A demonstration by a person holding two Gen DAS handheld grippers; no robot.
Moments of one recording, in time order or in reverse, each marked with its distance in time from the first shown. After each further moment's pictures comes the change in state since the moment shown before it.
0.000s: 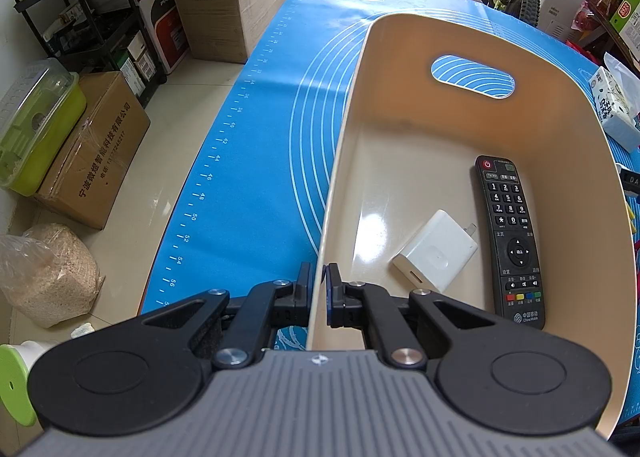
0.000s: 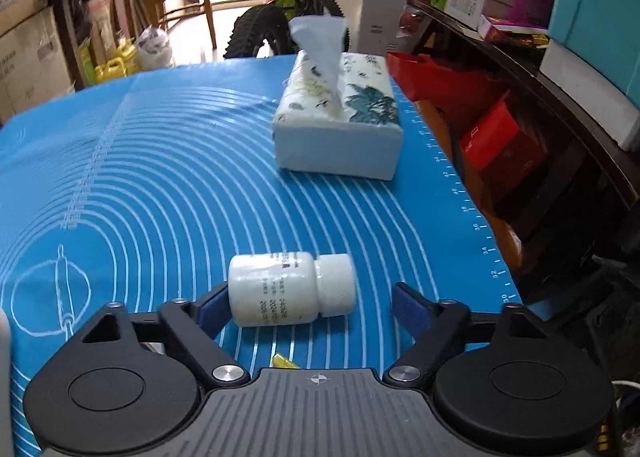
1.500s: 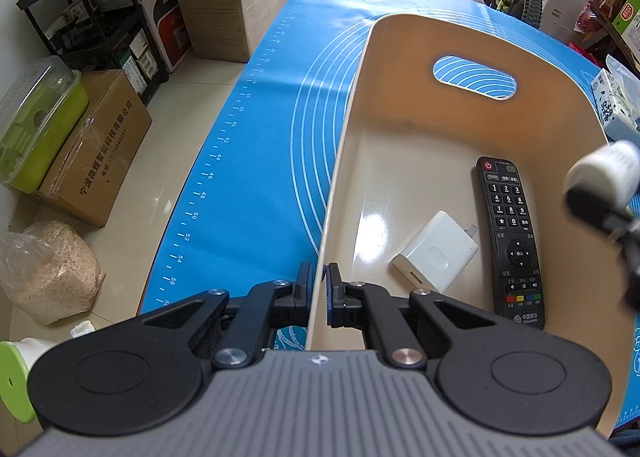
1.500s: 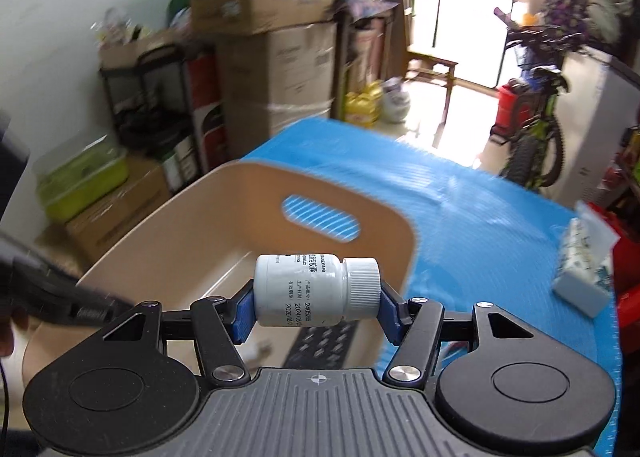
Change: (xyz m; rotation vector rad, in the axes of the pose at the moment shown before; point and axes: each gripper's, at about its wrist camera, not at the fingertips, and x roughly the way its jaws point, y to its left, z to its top) left arm 0.000 -0.001 0.000 -0.005 0.001 0.008; right arm -0.199 0.183 -0.057 -0.496 -0.152 0.471
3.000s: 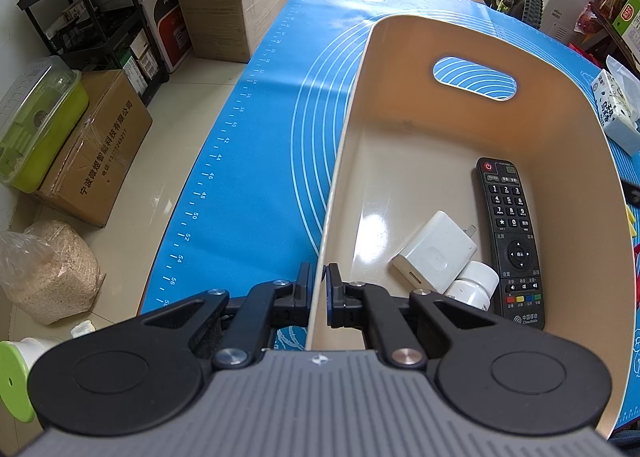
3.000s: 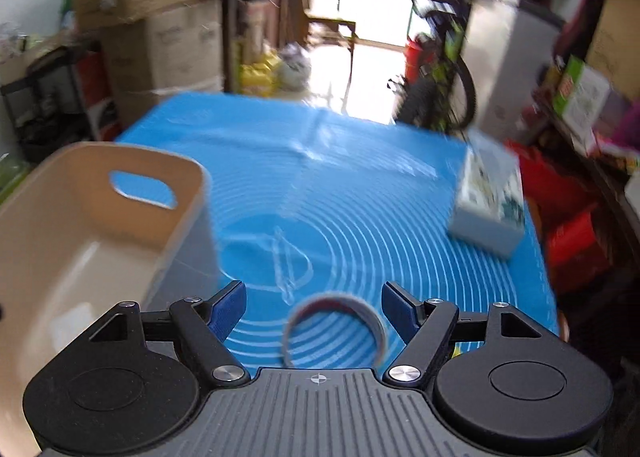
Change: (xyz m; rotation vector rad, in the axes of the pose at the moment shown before) left arm 0.001 -0.001 0.000 -0.002 0.000 0.000; right arm 0.026 -0.127 -0.031 0.235 0.085 -0.250
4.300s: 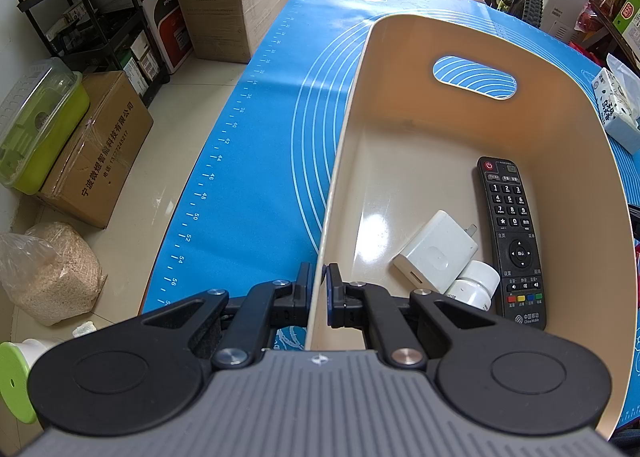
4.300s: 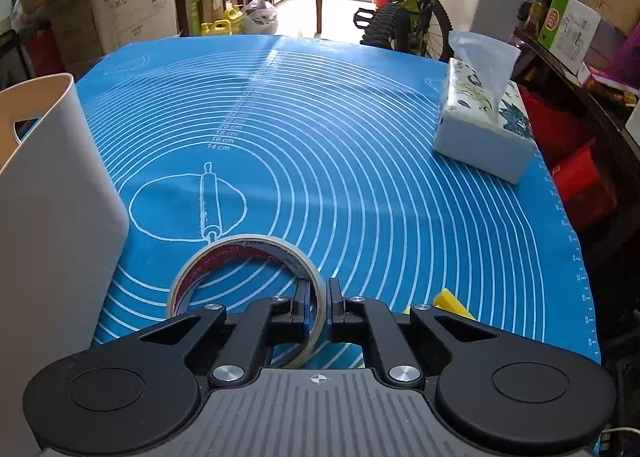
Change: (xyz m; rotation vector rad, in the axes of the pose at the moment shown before) left arm -0.001 -0.001 0.001 0.002 0.000 0.008; right arm 0.067 -0.029 -0.024 0.048 0.093 -0.039
